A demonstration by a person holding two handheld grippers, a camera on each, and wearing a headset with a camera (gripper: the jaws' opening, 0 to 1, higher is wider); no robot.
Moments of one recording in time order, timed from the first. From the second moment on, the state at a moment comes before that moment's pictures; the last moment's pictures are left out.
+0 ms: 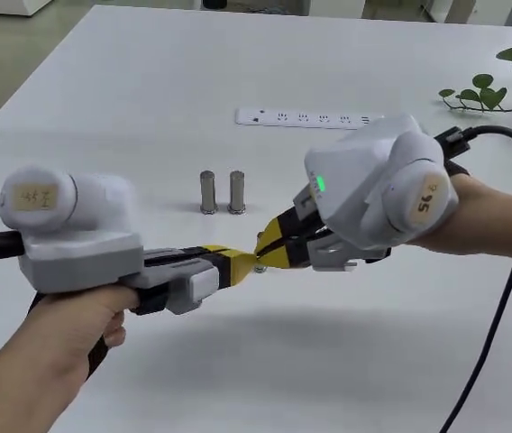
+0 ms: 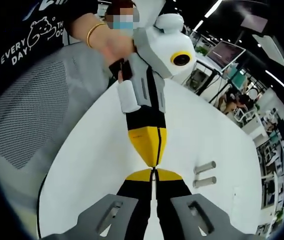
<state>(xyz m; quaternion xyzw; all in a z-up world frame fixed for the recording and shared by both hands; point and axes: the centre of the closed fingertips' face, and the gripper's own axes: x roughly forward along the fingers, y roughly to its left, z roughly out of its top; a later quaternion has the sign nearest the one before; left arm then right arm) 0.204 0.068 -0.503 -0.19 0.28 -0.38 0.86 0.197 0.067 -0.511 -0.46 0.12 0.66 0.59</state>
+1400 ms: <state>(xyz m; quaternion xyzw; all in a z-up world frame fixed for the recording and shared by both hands) 0.175 0.063 -0.515 0.09 0.19 -0.50 0.84 0.173 0.053 -0.526 -0.12 0.31 0.68 0.66</state>
